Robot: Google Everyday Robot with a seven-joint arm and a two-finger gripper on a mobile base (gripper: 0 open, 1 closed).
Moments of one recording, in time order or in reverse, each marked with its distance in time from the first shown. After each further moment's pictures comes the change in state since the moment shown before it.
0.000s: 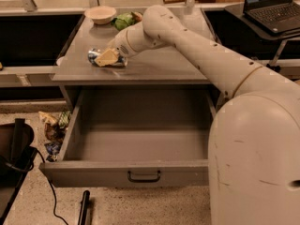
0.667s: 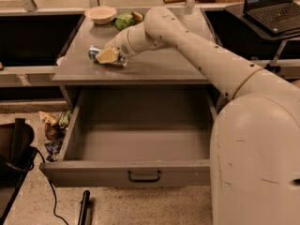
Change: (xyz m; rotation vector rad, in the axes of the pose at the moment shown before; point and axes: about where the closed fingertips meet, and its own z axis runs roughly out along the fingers) arm -0.001 -0.003 -0.001 -0.003 -0.034 0.016
